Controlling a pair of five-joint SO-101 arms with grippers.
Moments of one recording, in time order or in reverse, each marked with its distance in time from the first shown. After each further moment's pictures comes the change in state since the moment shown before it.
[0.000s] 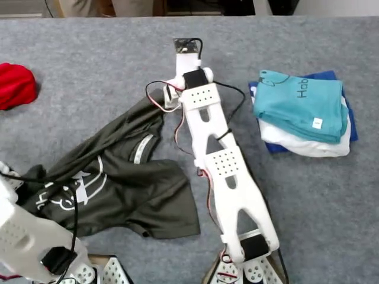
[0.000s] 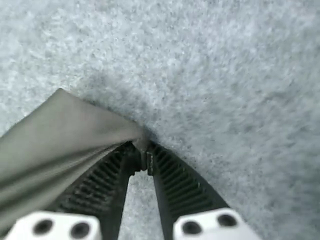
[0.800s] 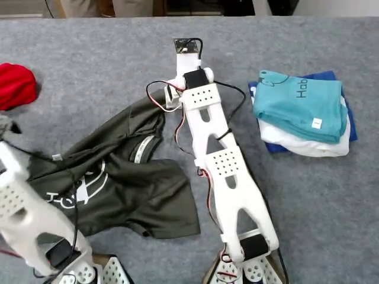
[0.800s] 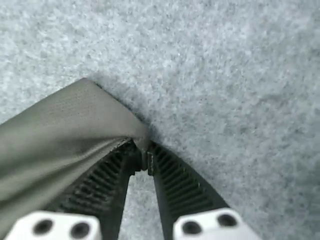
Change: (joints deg) left arm 14.5 25.5 -53.6 19.0 34.2; right arm 0.0 0.0 0.0 -0.2 0.3
